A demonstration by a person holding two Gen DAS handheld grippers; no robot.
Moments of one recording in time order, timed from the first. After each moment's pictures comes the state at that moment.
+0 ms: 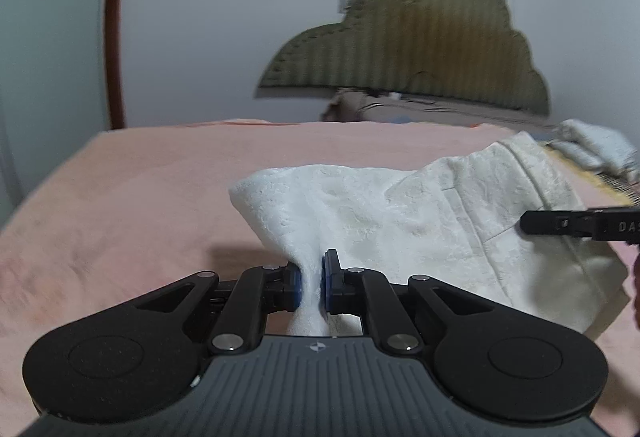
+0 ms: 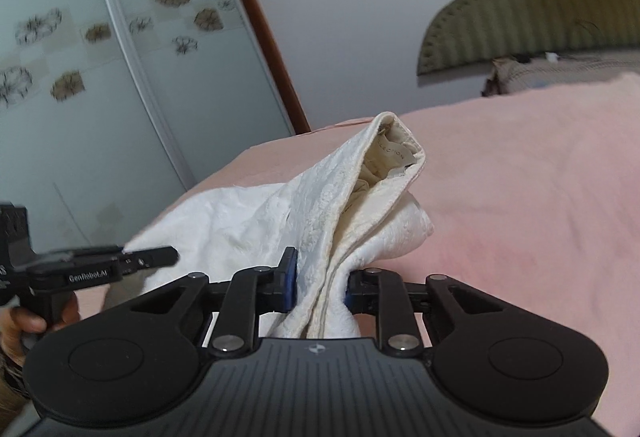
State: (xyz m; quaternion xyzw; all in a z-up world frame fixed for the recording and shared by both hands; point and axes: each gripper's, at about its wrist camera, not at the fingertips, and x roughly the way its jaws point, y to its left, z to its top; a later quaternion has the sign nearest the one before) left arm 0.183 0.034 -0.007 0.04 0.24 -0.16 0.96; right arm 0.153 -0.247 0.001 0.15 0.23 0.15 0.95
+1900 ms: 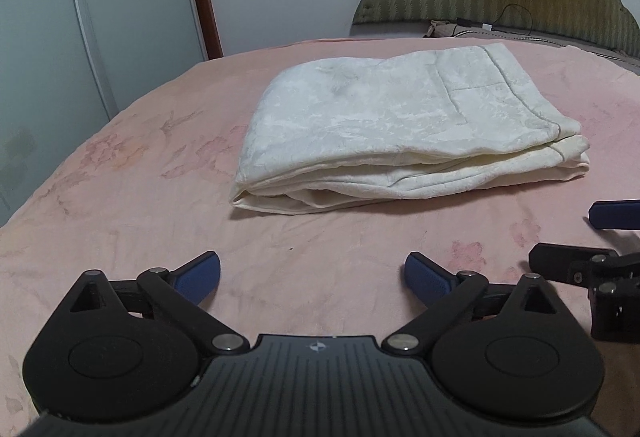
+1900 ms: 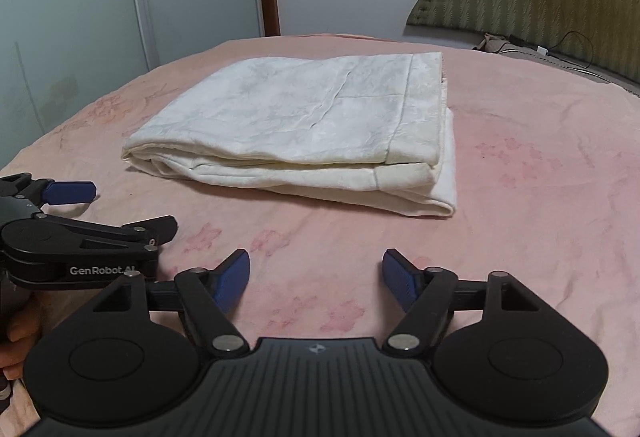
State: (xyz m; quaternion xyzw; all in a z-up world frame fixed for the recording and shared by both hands) left arm 0.088 0.016 -0.078 0.08 0.30 0.00 0.95; right arm 0.075 -0.134 -0.067 0.02 0.32 0.08 0.94
